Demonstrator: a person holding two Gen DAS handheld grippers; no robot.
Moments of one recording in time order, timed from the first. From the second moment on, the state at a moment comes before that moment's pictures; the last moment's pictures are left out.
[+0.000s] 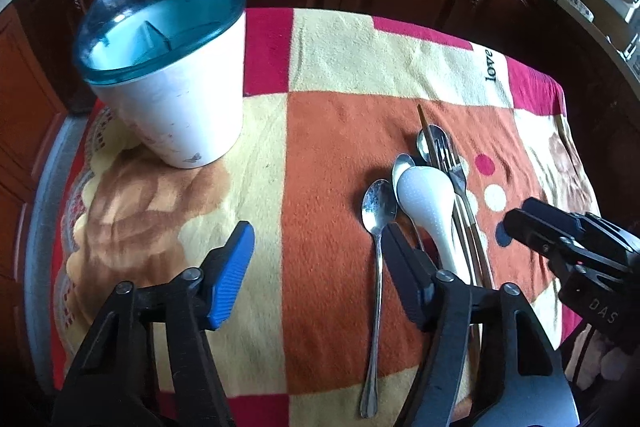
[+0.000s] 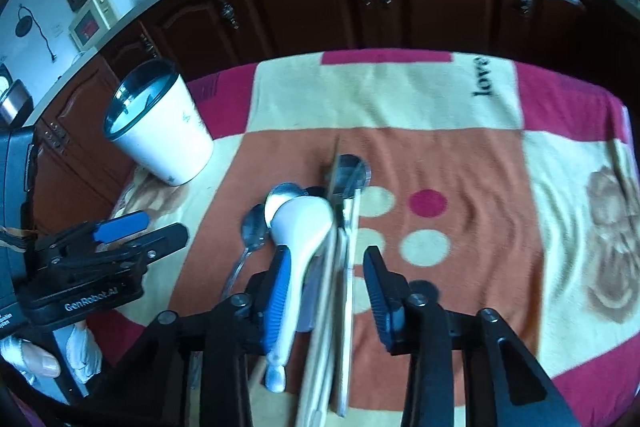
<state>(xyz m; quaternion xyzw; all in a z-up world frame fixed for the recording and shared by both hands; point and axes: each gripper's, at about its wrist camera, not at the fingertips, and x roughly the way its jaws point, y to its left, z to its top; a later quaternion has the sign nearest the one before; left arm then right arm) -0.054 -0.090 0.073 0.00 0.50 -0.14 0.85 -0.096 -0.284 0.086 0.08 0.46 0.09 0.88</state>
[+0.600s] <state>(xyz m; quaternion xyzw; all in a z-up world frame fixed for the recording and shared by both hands) -0.014 -0.127 0.035 0.07 0.52 -0.22 0.82 -0.069 -0.265 0.055 0.07 0.51 0.12 0.85</state>
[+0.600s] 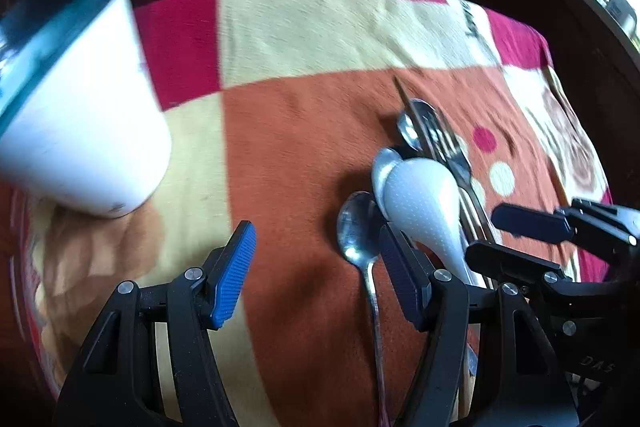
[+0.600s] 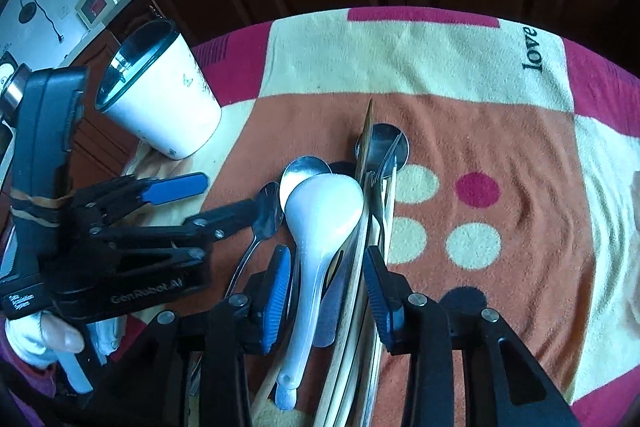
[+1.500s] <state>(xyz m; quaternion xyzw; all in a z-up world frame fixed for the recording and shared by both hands) -0.018 -0.100 0.036 0.05 0.52 -0.27 0.81 -0.049 -0.251 0.043 0.05 0.53 0.12 0.84</state>
